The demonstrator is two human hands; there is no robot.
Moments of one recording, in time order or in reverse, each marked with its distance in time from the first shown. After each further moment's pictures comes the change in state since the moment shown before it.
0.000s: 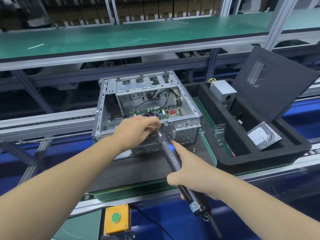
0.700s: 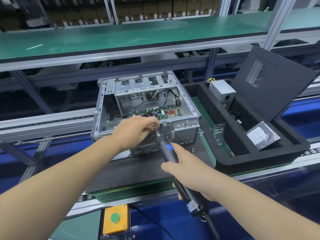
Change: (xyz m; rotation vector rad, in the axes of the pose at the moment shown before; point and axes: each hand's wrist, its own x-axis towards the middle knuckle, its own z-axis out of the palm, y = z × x) left_hand 0.003 -0.005 0.003 0.017 -0.019 -0.014; right_hand -0.004 -0.011 0.005 0.014 0.098 -0.008
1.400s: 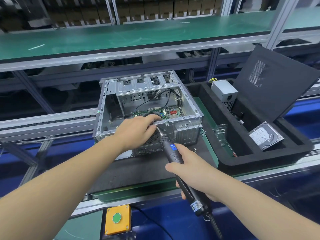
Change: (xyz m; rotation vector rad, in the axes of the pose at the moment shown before) left_hand 0.003 0.001 0.001 0.039 -0.060 -0.116; right_hand 0.006 0.013 -0.001 0.229 -0.067 -0.006
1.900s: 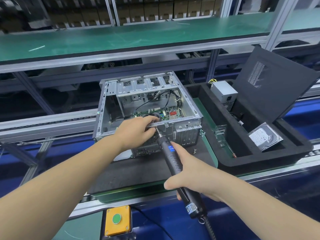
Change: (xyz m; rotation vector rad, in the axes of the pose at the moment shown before) left_hand 0.001 0.001 -0.005 -0.030 -0.012 -0.049; right_hand -0.002 -0.002 -0.006 -0.069 -0.125 0.033
